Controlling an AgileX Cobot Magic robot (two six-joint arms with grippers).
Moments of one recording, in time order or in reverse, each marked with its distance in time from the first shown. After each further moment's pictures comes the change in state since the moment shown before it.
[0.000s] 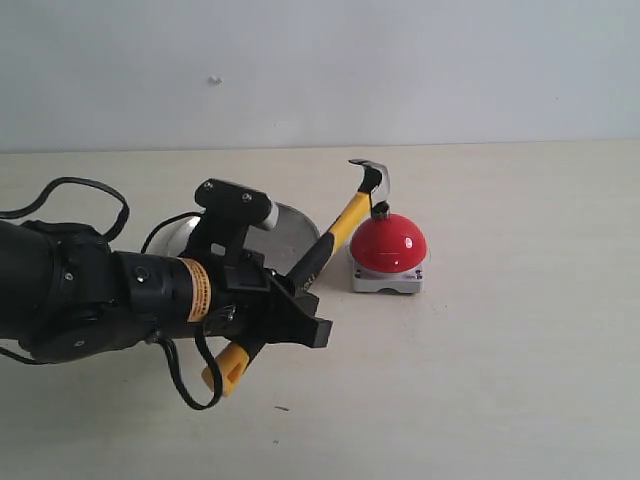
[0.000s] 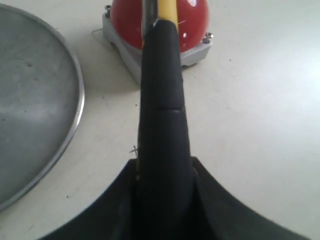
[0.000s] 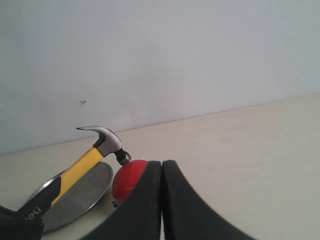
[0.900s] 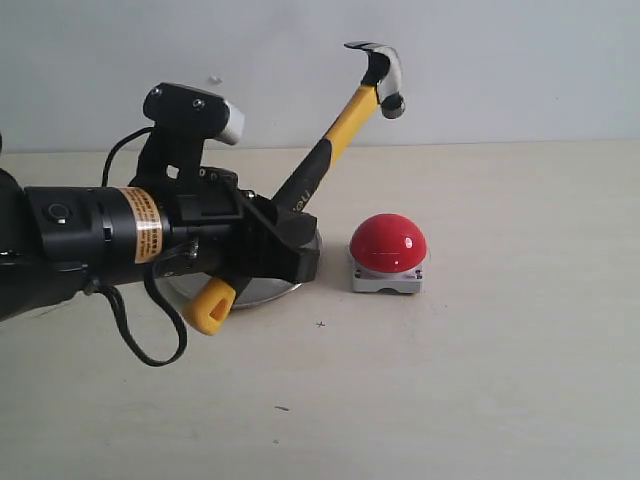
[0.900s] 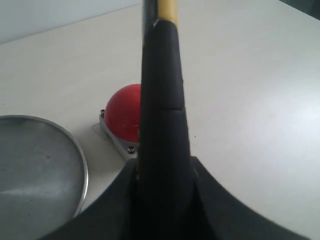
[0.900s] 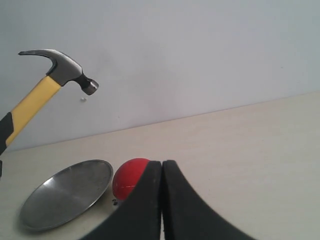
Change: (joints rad) left arm 0.000 -0.251 0.010 0.008 0.025 0.033; right arm 0.000 0.000 0.000 0.000 0.006 0.000
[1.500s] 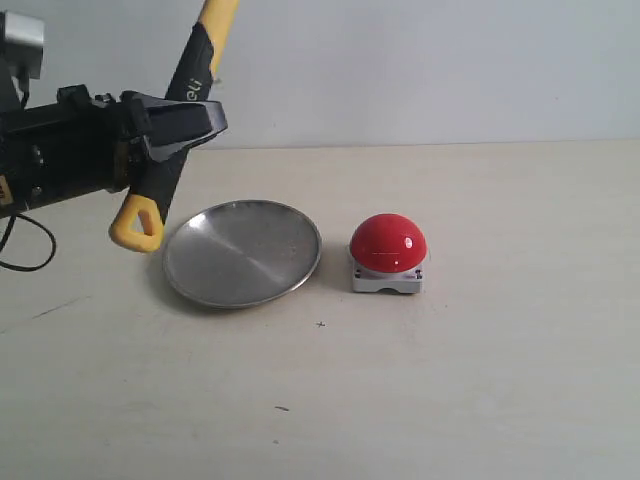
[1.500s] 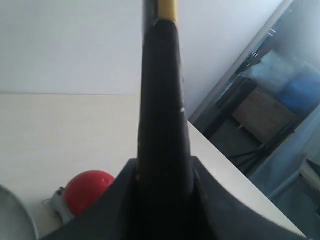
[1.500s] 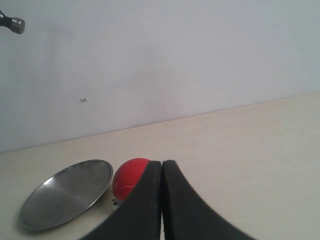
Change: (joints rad) left arm 0.482 0.010 0.060 0.458 -0.718 -0.641; right arm 0.000 0.000 0.000 0.000 0.000 0.000
